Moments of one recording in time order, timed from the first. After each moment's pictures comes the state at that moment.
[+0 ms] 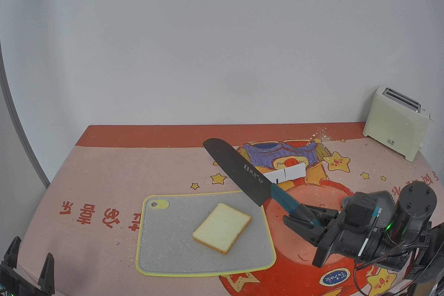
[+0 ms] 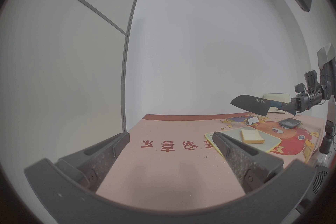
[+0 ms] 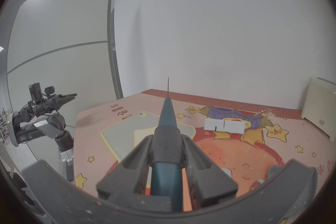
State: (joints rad) left arm 0.00 0.02 -0.02 -0.02 0.02 -0.01; right arm 0.88 1.61 -0.19 -1.18 -0.11 0.13
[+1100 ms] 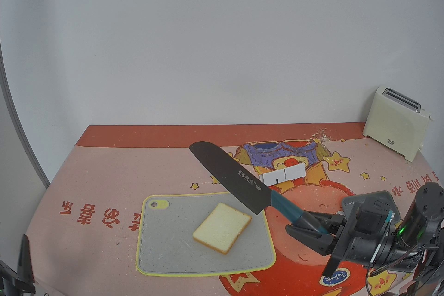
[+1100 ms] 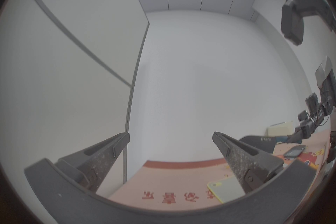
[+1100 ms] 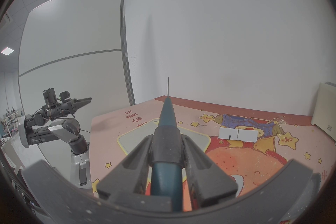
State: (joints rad) left arm 0.00 0.02 -0.02 -0.23 0.04 -0.01; right arm 0.90 1.53 -0.17 -1.16 -0.04 0.12
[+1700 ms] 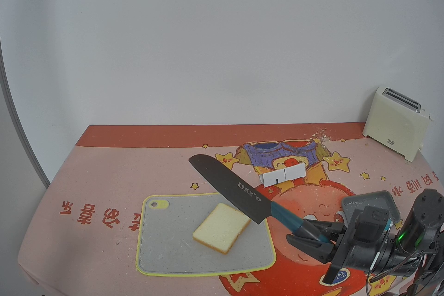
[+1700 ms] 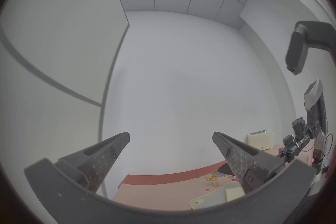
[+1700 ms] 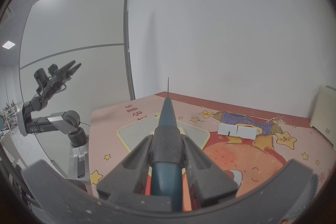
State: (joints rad) left arm -0.07 0.19 -0.26 -0.40 -0.06 0.02; right arm 0.92 1.53 -0.13 -1.16 -0.05 0.08
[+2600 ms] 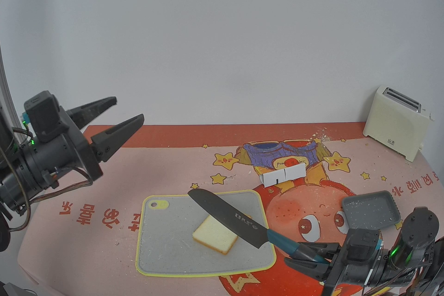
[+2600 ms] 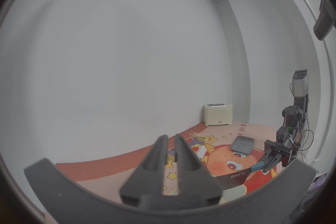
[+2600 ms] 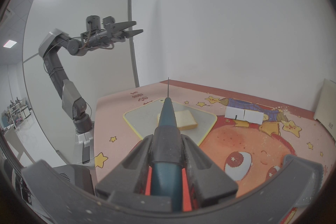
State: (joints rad) left arm -0.38 1.30 -0.54 -0.82 -0.28 0.04; right arm 0.98 1.57 -0.06 -1.17 -0.06 0.09
